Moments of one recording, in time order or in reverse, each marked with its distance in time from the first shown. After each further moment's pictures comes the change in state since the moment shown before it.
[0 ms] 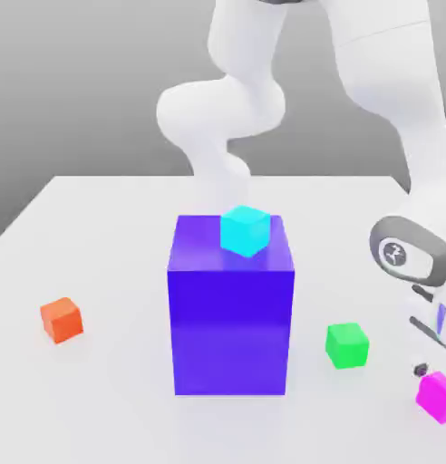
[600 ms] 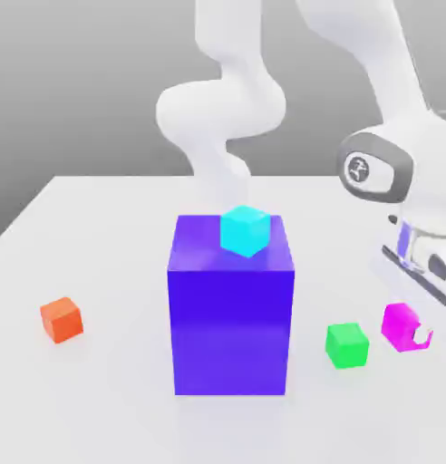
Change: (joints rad) arm -0.045 -0.485 0.003 -0.350 0.086 -0.125 0.213
